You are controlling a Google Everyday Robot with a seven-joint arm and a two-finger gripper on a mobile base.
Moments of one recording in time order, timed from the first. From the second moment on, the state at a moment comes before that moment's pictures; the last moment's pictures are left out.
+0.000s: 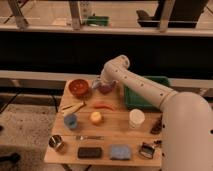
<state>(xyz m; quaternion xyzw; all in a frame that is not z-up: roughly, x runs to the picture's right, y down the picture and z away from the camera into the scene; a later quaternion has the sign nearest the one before) -0.009 -0.056 0.916 -0.10 -0.16 -0.07 0.98</state>
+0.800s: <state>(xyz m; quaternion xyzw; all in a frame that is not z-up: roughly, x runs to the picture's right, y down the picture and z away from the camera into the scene) 0.000 -0.065 0.945 -0.06 -0.16 -0.08 0.98</state>
